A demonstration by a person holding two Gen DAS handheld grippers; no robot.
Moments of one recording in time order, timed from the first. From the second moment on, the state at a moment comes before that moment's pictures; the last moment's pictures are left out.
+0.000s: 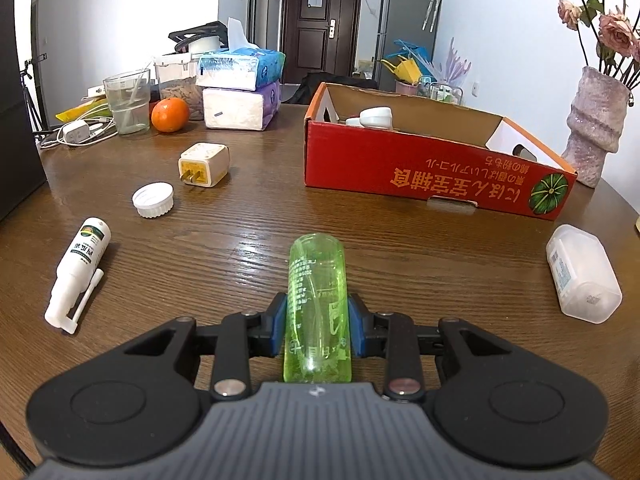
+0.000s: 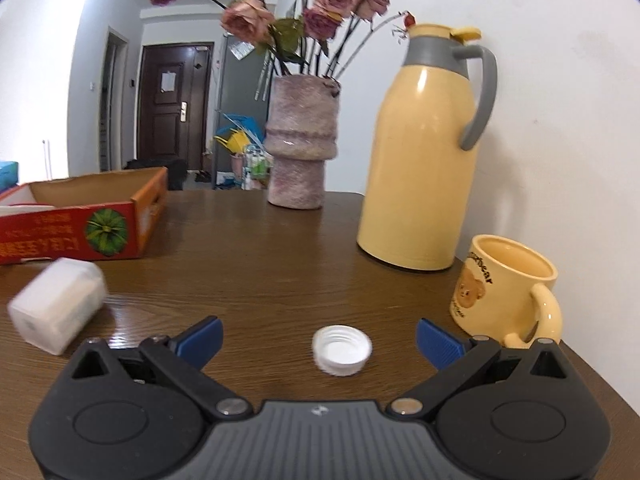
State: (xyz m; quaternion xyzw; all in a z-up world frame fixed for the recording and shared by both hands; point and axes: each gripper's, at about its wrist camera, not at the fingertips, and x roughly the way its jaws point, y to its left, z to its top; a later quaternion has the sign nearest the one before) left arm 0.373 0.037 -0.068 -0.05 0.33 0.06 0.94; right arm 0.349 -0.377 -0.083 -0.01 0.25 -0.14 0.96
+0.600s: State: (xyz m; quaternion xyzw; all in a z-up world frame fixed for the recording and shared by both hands) left arm 0.373 0.039 -0.067 -0.05 0.33 0.06 0.94; right arm 0.392 -0.414 -0.109 0.06 0.34 -0.14 0.93
